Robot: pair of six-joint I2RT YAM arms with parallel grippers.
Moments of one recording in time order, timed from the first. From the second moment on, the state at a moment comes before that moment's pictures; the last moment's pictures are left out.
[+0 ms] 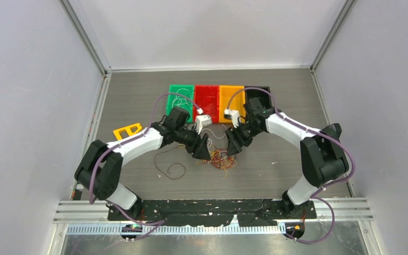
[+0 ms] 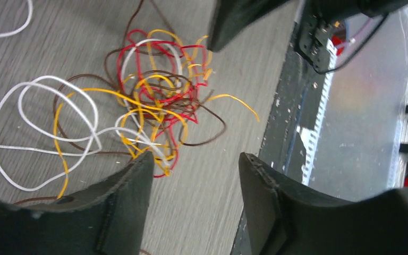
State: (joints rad) left arm -0.60 1.48 0.90 -0.27 0.82 0.03; right arm 0.41 1.61 1.03 -0.70 -0.67 -0.29
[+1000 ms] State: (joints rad) left arm -0.10 1.03 1.08 -0.57 0.96 0.11; right arm 0.46 1.62 0.95 -0.68 -0.18 -0.43
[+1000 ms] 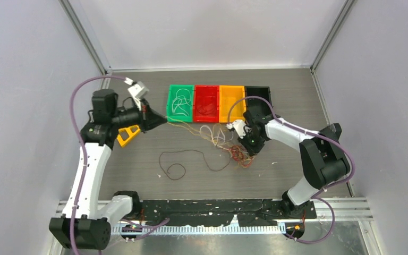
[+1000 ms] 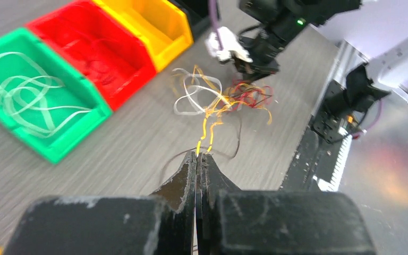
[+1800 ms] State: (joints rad) left arm 0.70 1.13 1.48 -0.74 1.23 0.16; right arm 0.27 1.47 0.78 -0.70 -0.11 -0.70
